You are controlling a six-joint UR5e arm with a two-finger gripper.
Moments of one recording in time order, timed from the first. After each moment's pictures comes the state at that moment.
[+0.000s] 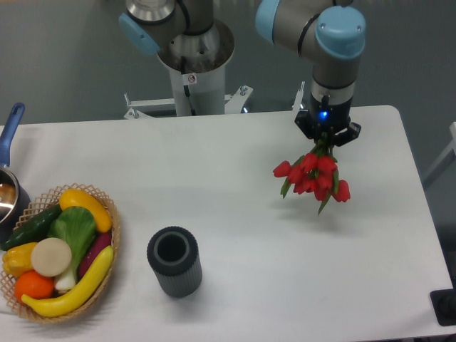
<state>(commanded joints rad) 2.78 -1.73 -1.84 -1.00 1.58 1.21</state>
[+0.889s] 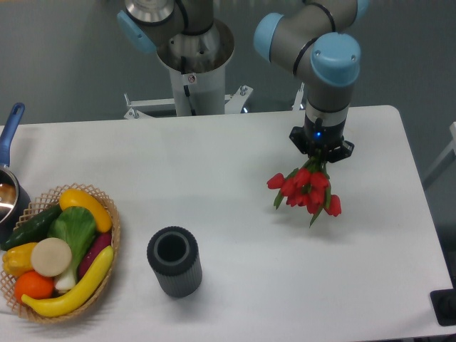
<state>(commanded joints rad) 2.72 -1.85 -1.77 -1.00 1.58 1.18</state>
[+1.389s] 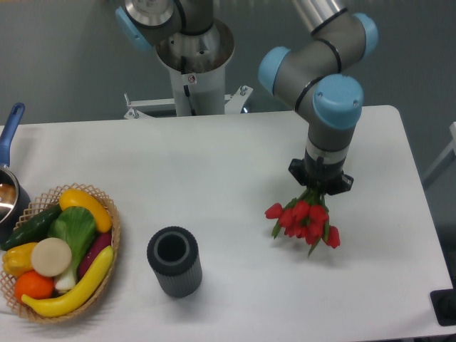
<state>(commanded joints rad) 2.65 -1.98 -1.65 -0.99 1.56 1.05</state>
